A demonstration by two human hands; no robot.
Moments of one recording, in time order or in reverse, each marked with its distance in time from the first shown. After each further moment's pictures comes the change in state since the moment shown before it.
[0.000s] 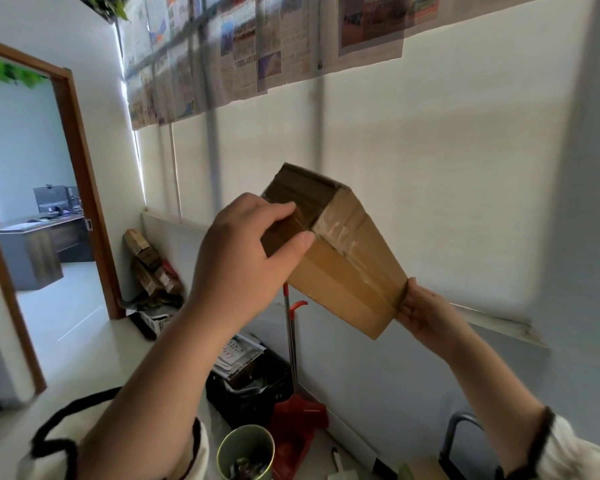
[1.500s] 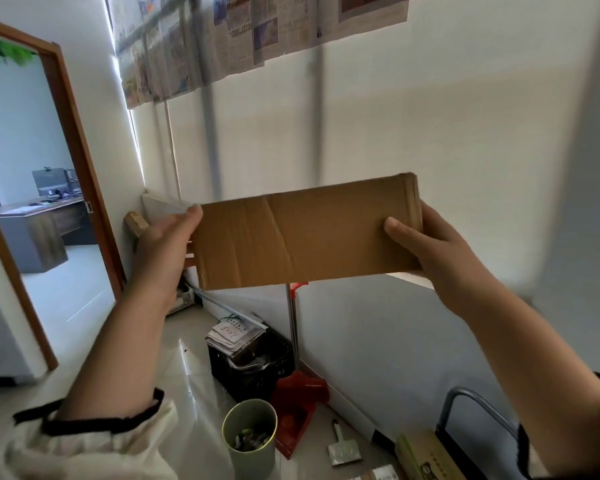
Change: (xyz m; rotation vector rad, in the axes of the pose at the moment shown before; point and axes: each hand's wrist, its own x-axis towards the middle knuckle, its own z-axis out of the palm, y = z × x) left_hand -0.011 -0.090 0.005 -0.516 0.105 -0.826; right_hand -0.046 -0.067 0.058 -0.489 -0.023 -0.279
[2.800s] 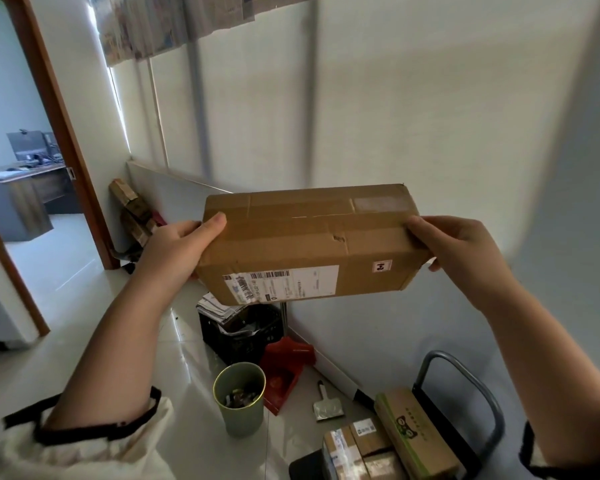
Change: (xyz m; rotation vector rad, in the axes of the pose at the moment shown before) left_hand -0.053 -0.013 0.007 0.243 -0.217 -0.027; right_hand -0.036 0.022 -0.031 -0.342 0.197 0.020
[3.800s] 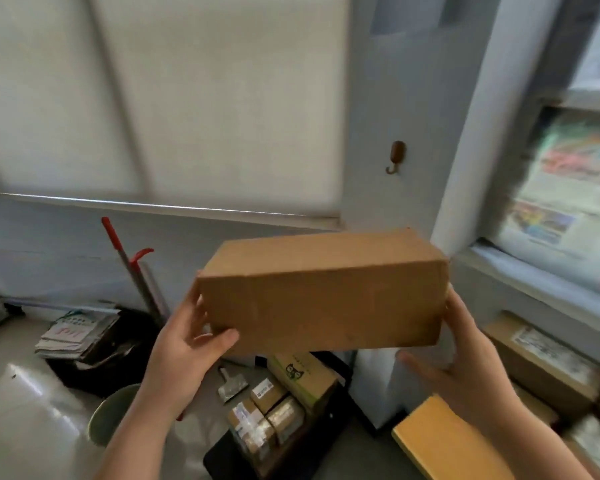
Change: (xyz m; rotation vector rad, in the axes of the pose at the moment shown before) left_hand -0.109 -0.026 0.192 -0.302 -0.539 0.050; right_hand -0.199 0.073 -0.150 -0.433 0.252 0.247
